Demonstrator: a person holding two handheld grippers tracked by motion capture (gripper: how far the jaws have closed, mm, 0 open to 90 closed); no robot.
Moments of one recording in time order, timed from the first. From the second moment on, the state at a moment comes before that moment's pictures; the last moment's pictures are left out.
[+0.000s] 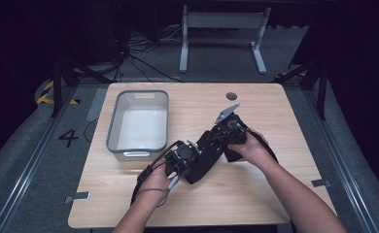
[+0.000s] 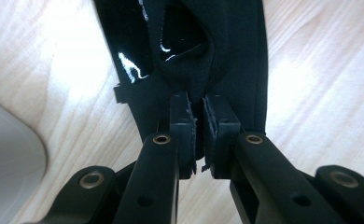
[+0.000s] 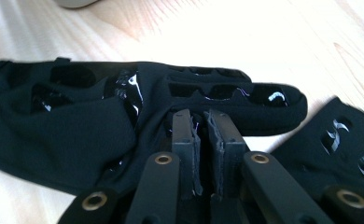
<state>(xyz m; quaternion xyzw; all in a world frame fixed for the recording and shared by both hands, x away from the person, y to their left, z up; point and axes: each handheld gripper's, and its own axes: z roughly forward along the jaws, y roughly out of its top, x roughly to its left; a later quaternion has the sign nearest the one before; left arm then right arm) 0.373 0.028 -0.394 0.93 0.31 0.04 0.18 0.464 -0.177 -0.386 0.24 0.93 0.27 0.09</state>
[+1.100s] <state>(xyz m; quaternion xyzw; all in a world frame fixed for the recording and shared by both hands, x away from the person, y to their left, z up) 0.356 -0.014 -0.393 0.97 0.19 0.01 0.16 0.322 -0.244 -0.396 0.27 0.91 0.31 0.11</state>
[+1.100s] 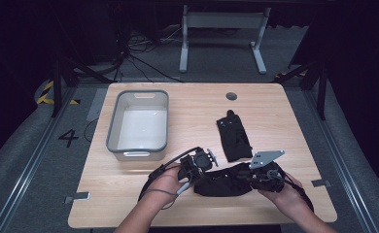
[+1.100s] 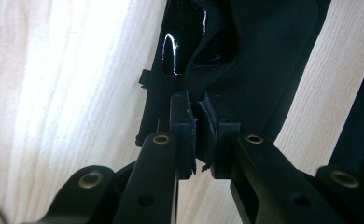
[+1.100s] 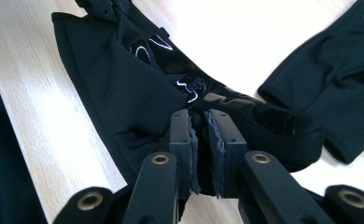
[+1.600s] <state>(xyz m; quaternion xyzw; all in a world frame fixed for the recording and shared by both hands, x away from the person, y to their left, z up) 0.363 -0.014 -0.406 0.97 0.19 -0.02 0.15 0.313 -0.247 -0.419 0.31 0.90 0.28 0.08</state>
